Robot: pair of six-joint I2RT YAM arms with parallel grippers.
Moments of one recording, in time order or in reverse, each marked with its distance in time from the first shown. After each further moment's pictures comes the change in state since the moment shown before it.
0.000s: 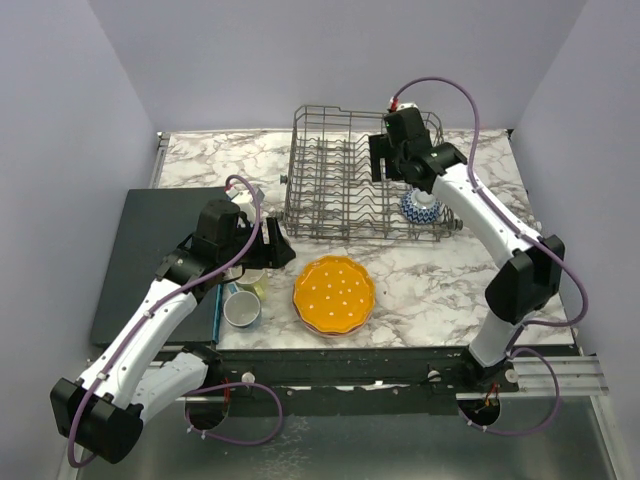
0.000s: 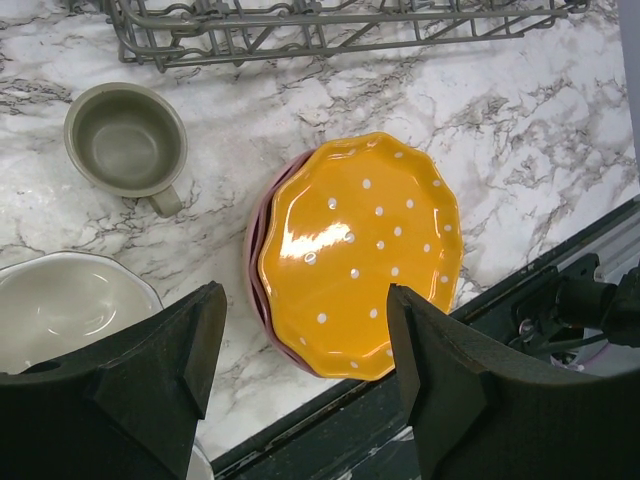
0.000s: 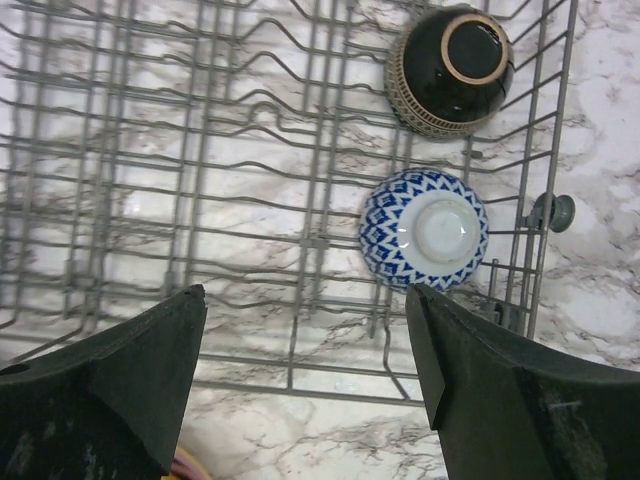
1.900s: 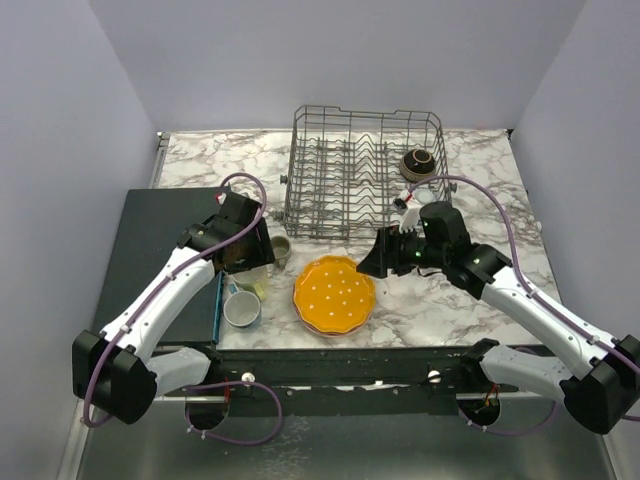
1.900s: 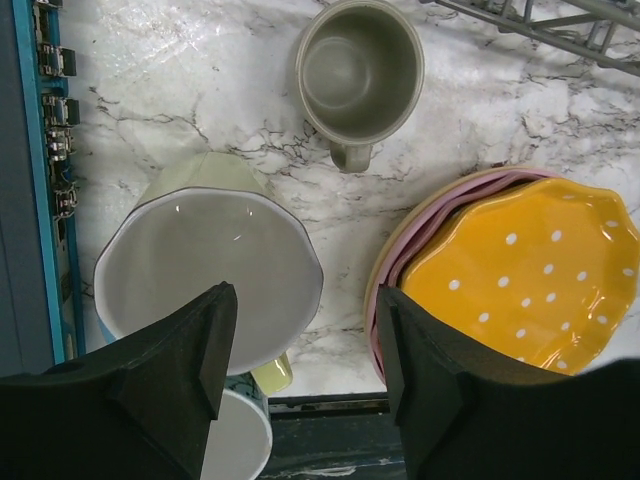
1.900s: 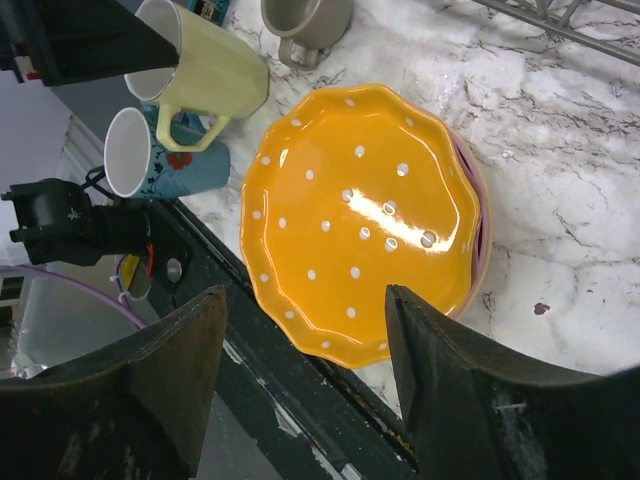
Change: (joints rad) left arm 0.000 0.215 0.111 -0.279 -0.347 -0.203; right arm 0.126 -0.726 -0.886 0.323 -0.775 0.272
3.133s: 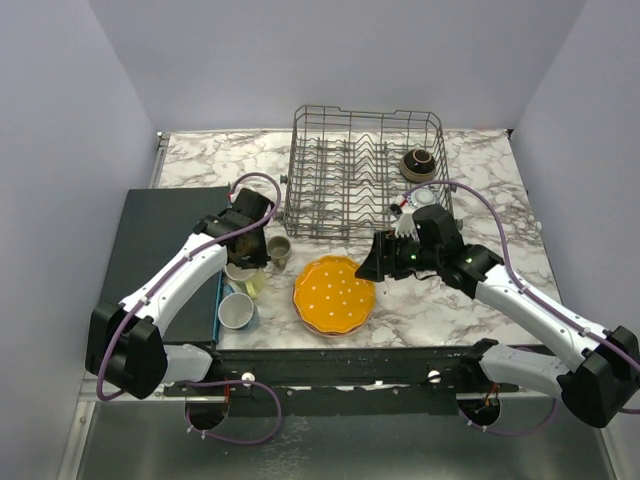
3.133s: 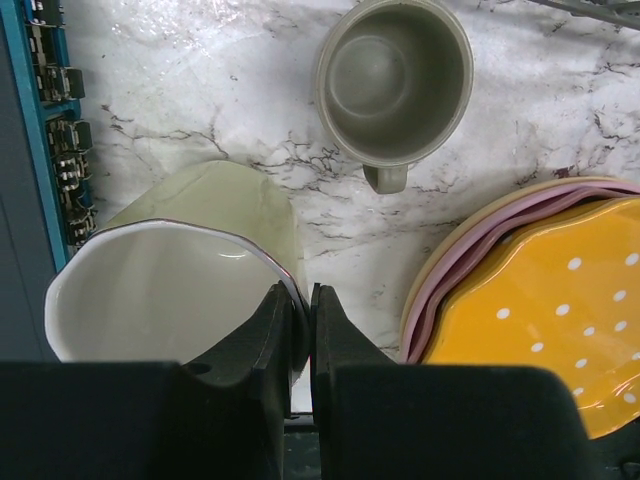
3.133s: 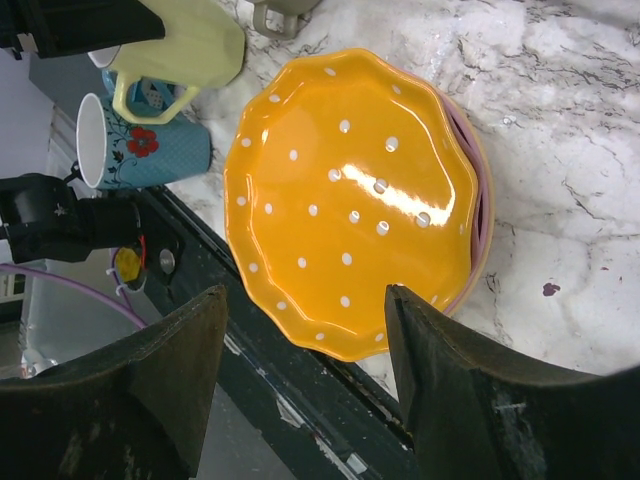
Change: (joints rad) left arm -0.005 0.148 0.010 0.026 -0.028 0.079; right arm 0.009 0.032 -0.032 0.000 0.001 0.035
